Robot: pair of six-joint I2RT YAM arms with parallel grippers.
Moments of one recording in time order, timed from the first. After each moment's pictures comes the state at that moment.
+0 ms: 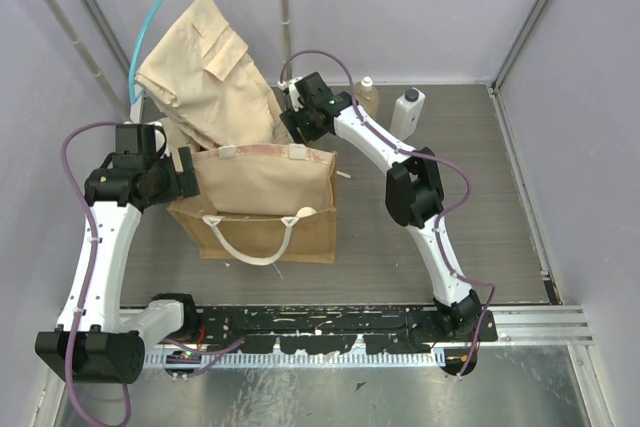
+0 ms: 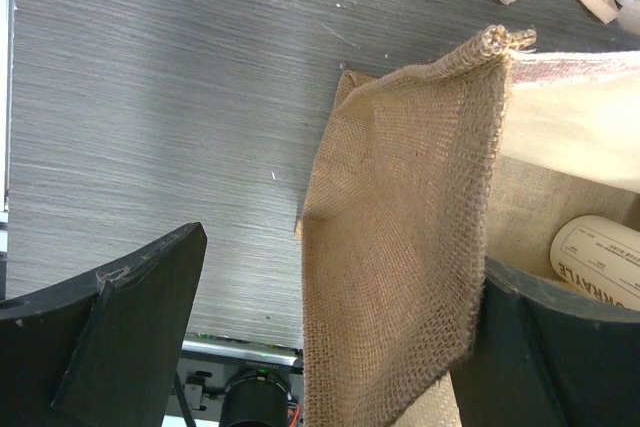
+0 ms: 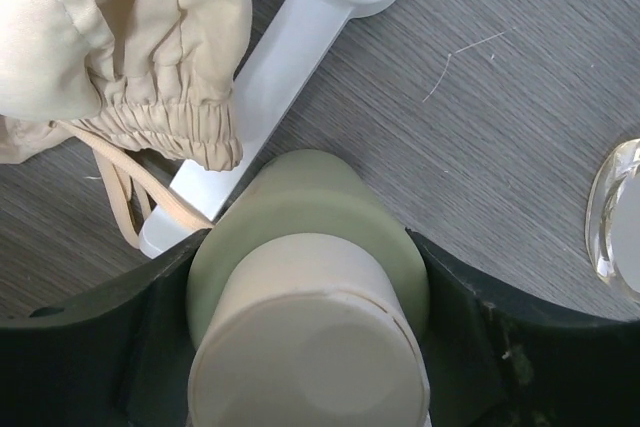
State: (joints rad) left arm -0.02 1.07 1.19 -1.04 -0.09 -0.21; right arm 0.60 2.37 2.23 -0.72 0.01 -0.07
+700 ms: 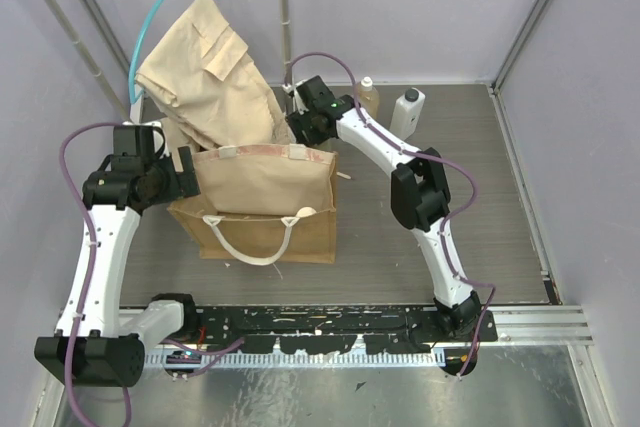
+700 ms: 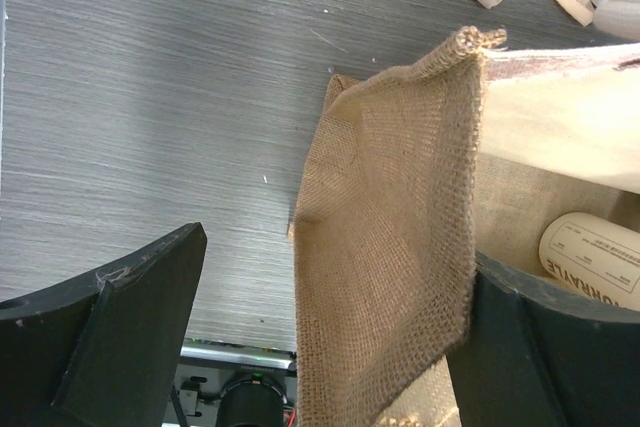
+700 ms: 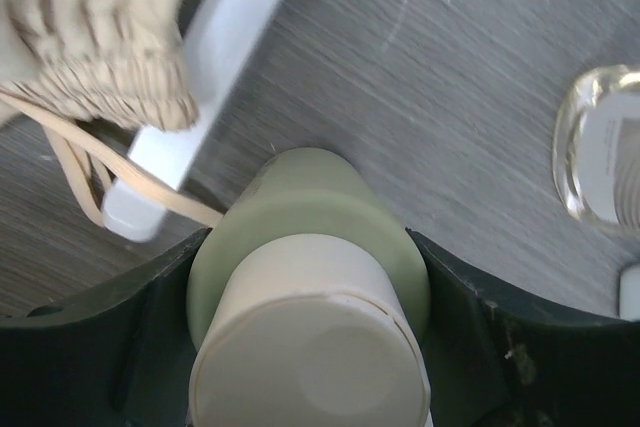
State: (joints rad) left arm -0.02 1.06 1.19 -1.03 -0.07 -0.21; right arm 0.61 2.31 2.14 -0.70 0.11 -0.05
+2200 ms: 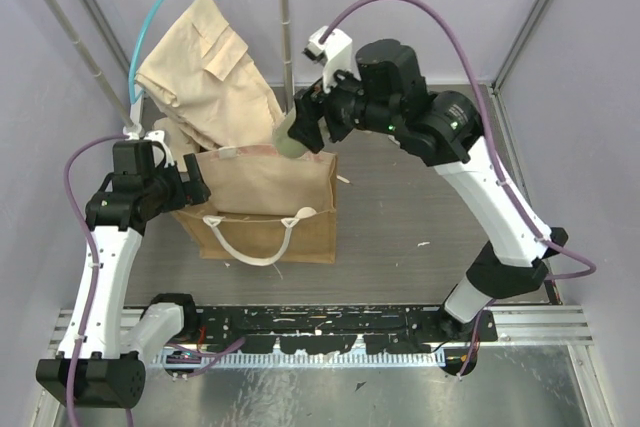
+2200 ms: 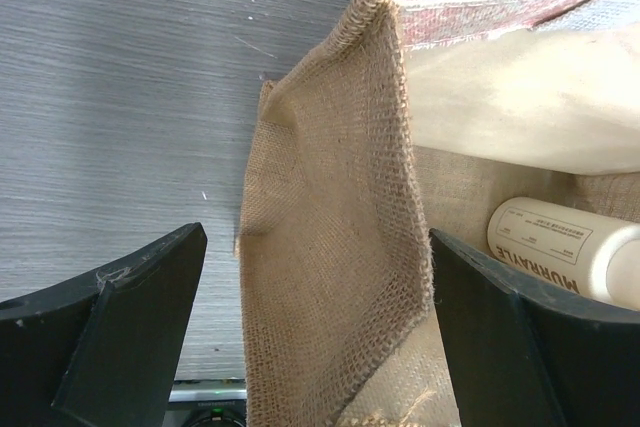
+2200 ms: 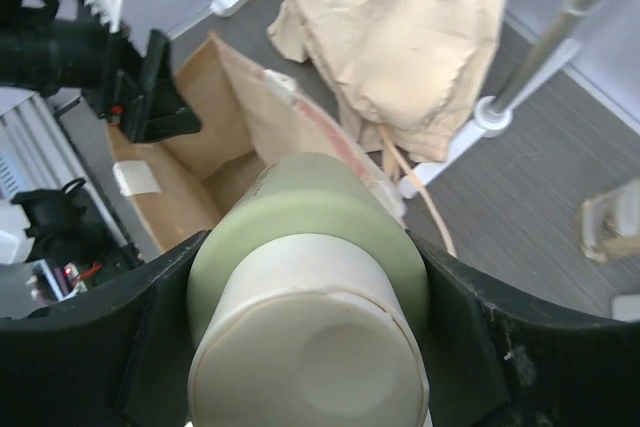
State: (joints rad) left arm -0.02 0.94 1.05 -0.91 0.07 -0.24; right arm 0.81 1.61 2.27 -1.02 -0.08 0.04
